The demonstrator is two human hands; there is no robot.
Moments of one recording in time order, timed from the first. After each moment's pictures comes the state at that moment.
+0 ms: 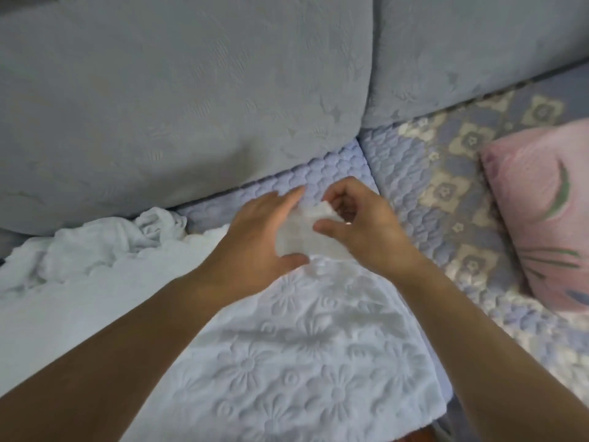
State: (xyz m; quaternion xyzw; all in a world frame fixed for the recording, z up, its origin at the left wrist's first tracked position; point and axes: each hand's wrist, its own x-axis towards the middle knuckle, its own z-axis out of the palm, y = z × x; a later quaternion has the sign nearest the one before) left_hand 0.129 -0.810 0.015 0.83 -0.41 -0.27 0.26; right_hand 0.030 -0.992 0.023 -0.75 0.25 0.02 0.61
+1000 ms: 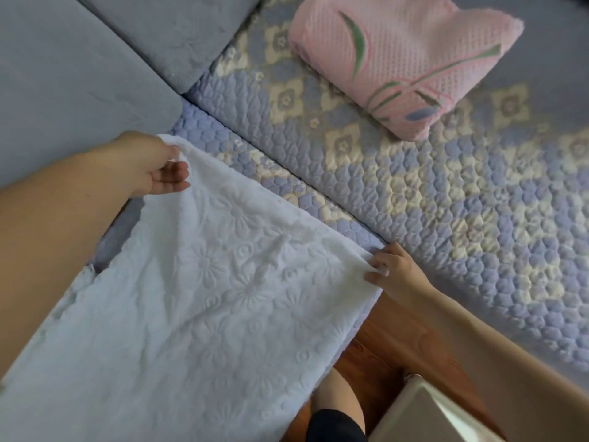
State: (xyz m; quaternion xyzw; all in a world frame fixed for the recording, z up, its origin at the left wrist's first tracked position) left_hand 0.114 -0.973 0.040 0.85 -0.02 -0.48 0.23; right_hand -0.332 -0.957 -0.086 -0.74 0.52 0.15 0.41
